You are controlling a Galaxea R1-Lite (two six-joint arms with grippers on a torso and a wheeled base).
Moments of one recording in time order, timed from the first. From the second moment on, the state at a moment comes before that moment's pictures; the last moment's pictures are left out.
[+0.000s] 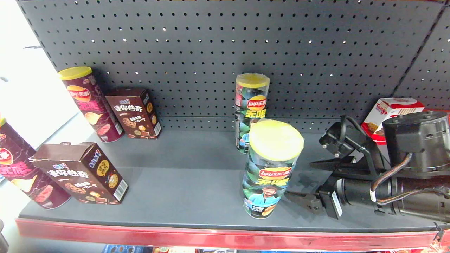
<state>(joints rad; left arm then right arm) -0.01 0.03 -0.01 0.02 -0.06 0.01 0.67 1.46 -0.80 -0.19 -0.01 -0.15</state>
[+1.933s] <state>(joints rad) -0.01 0.03 -0.01 0.02 -0.05 0.01 0.71 1.50 -0.81 -0.21 -0.01 -0.15</state>
